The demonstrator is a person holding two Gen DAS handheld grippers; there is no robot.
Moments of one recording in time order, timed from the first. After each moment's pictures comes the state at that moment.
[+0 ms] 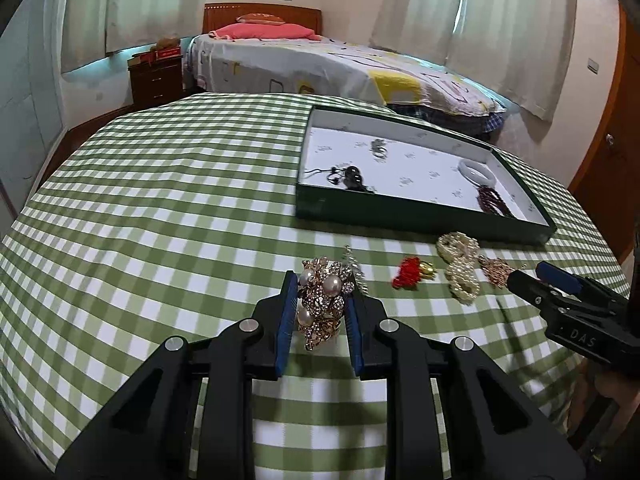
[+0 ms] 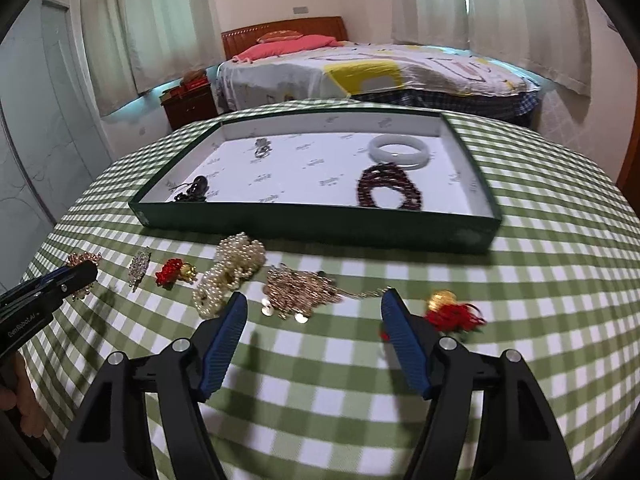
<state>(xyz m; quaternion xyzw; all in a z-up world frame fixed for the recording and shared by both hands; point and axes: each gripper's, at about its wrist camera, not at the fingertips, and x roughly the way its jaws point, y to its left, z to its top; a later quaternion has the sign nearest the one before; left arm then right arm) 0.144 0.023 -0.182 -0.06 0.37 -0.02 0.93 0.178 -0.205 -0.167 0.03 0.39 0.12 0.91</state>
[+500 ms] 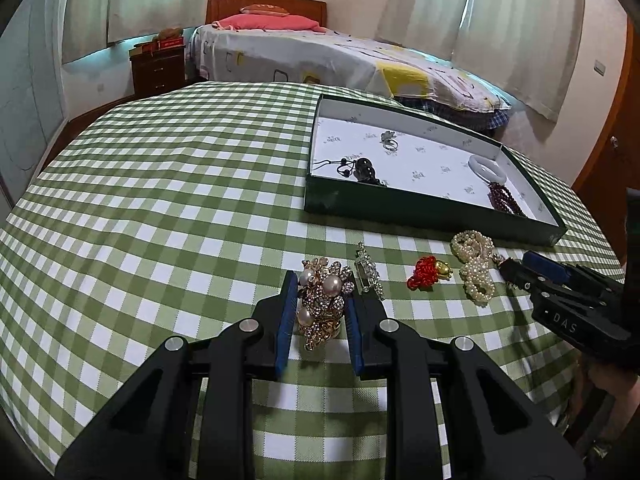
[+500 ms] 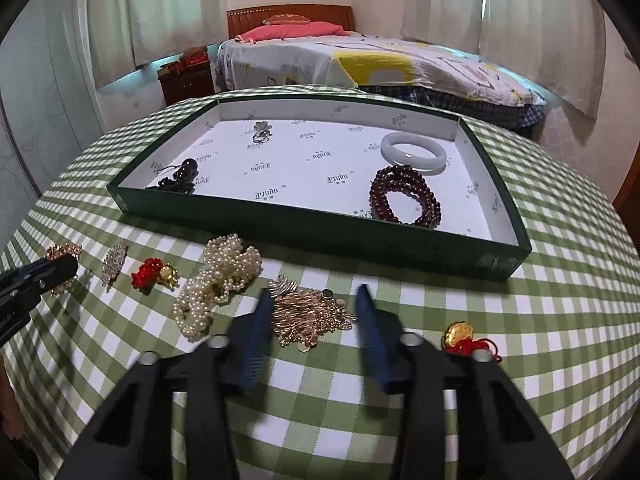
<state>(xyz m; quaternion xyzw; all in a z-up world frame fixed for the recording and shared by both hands) 0.155 0.028 -0.192 -0.07 0.38 -0.02 0.92 0.195 -0.188 -0.173 -0.02 0.41 0.10 0.91</state>
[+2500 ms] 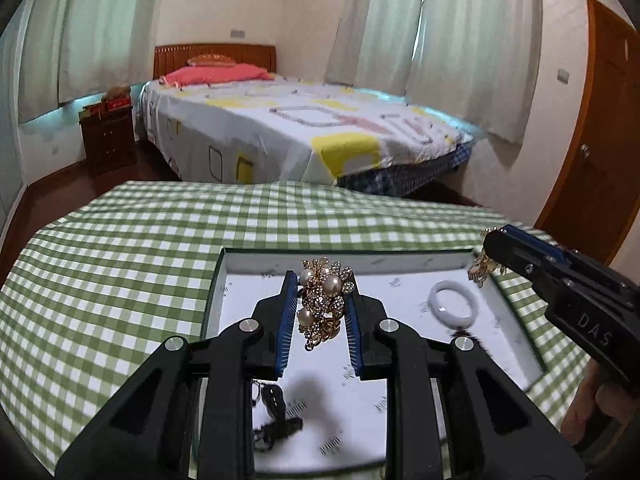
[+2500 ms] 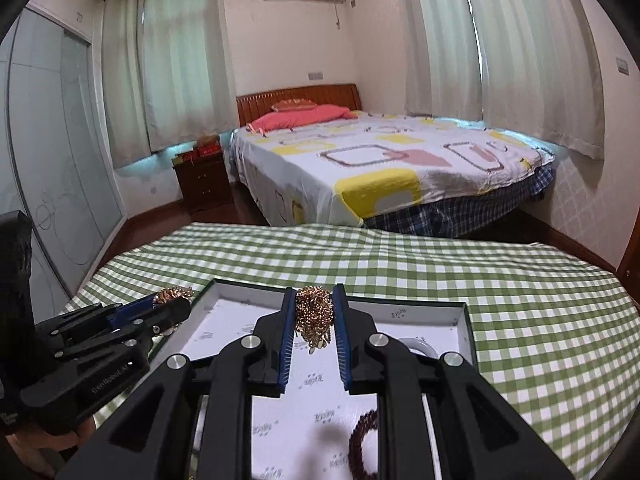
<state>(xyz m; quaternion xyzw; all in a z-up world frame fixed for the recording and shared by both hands) 0.320 -0.033 -0.121 -0.04 0.31 -0.09 0.95 0.300 -0.203 -0.074 0.04 0.28 0.13 0.95</state>
